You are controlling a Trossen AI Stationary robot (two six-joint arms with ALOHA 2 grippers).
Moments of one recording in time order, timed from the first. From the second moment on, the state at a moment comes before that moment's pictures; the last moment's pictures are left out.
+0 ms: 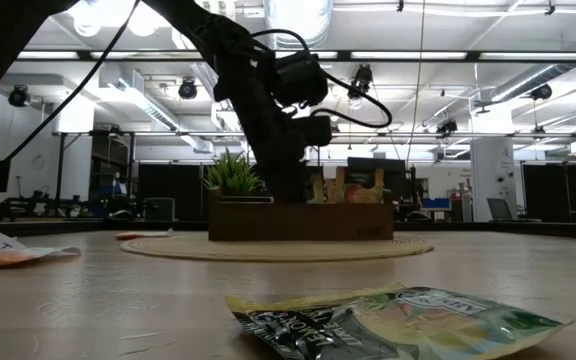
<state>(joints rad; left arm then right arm) 0.19 2.02 1.40 -0.50 0.09 0.12 0.49 1.19 1.77 -0.70 0.66 0.23</state>
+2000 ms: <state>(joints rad) 0.19 2.01 1.55 -0.68 -0.10 0.13 0.49 1.19 1.77 -0.70 0.65 0.22</state>
